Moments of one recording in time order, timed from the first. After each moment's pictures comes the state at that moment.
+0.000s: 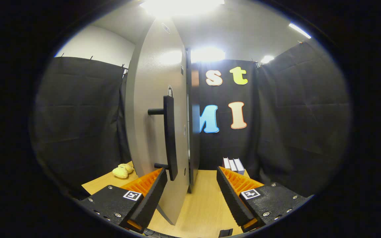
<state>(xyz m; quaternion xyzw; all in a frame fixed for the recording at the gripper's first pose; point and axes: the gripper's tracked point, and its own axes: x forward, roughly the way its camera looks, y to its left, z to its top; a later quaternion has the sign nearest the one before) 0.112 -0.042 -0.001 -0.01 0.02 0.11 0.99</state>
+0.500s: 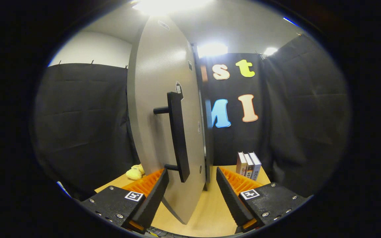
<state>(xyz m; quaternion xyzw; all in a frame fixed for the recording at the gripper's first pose) 0.115 0.000 -0.002 0.02 0.05 0.15 0.99</state>
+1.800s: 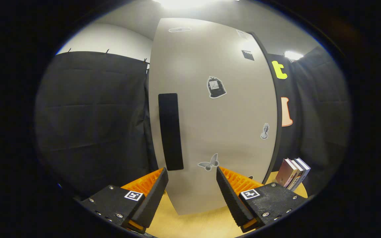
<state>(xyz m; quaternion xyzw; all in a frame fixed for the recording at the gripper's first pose) 0.195 0.225 -0.008 0.01 0.03 0.18 0.98</state>
